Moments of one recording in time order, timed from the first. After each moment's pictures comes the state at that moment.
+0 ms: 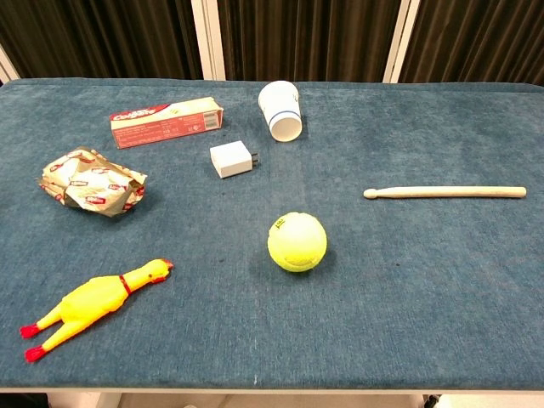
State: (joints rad) left arm -0.10 -1.12 -0.05 -1.60 1.48 1.48 0.05; right arm 0.09 -1.06 0.05 -1.68 -1.43 1.39 -0.14
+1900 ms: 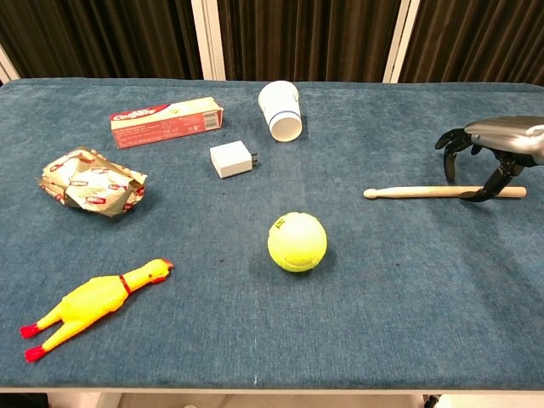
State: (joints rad) left arm -0.10 -1.11 -0.06 -1.63 1.43 1.44 0.06; right arm 0.67 -1.47 0.13 -1.19 -1.20 0.70 -0.10
